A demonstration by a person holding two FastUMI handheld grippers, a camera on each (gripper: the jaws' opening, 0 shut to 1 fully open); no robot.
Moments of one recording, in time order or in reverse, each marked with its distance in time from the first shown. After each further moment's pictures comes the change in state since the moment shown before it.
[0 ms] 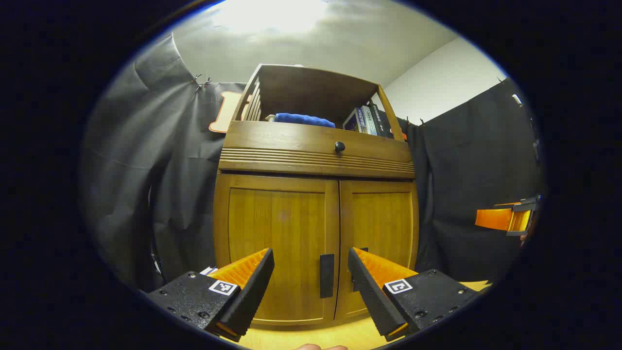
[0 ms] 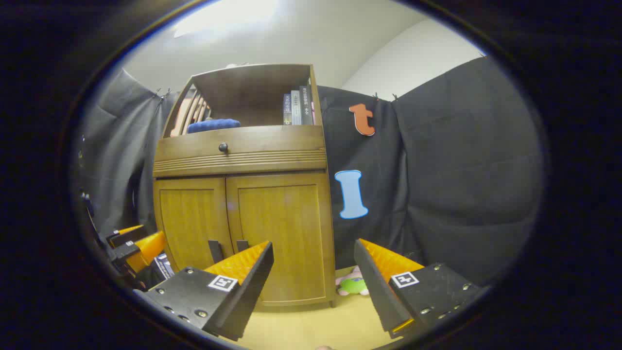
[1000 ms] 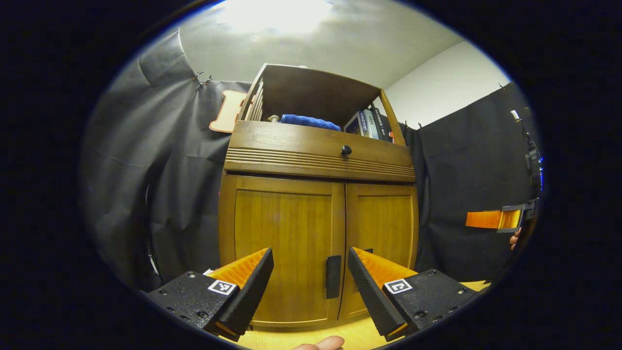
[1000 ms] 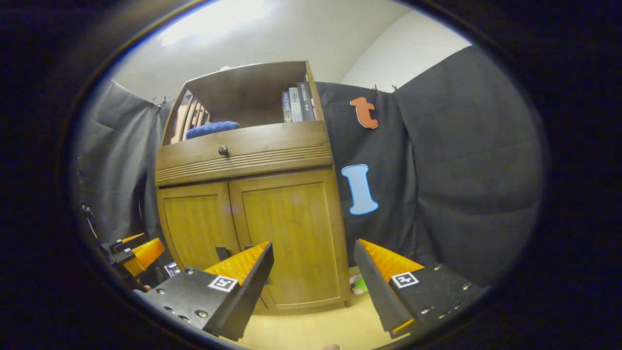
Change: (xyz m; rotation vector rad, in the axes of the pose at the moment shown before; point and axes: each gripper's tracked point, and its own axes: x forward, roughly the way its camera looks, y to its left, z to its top) left arm -0.005 0.022 0.007 -0.037 -0.012 -0.042; right arm 0.024 0.008 -0.009 0.048 0.016 0.031
